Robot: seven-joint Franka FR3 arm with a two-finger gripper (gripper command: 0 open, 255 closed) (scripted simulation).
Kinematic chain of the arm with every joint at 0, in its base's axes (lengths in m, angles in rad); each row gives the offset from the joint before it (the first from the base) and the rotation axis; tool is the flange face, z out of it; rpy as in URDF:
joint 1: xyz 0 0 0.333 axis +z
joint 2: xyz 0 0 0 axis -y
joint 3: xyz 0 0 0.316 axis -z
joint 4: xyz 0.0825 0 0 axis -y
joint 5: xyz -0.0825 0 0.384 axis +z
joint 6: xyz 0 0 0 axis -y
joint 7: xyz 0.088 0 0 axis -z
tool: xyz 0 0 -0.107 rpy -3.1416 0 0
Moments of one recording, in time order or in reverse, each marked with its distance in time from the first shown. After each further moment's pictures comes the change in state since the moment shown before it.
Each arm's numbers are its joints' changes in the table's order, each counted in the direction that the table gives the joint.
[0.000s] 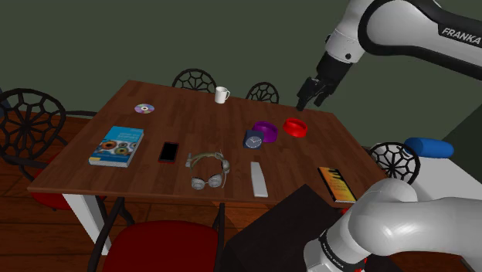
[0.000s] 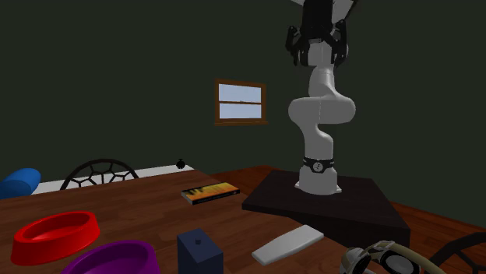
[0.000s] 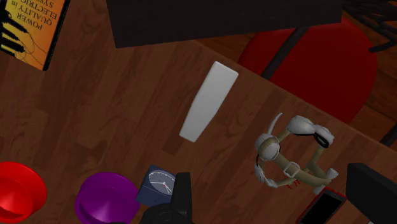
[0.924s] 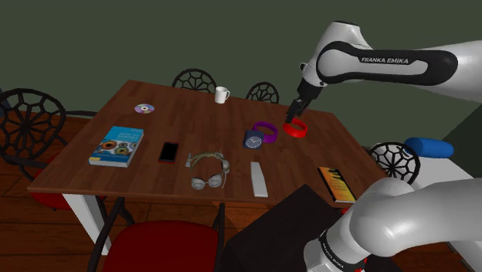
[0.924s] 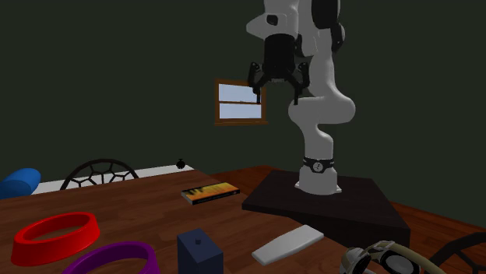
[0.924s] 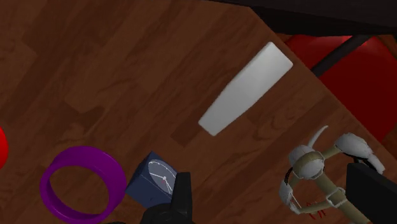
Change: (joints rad) arm 0.033 -0.259 0.227 -0.092 -0.093 0.333 -0.373
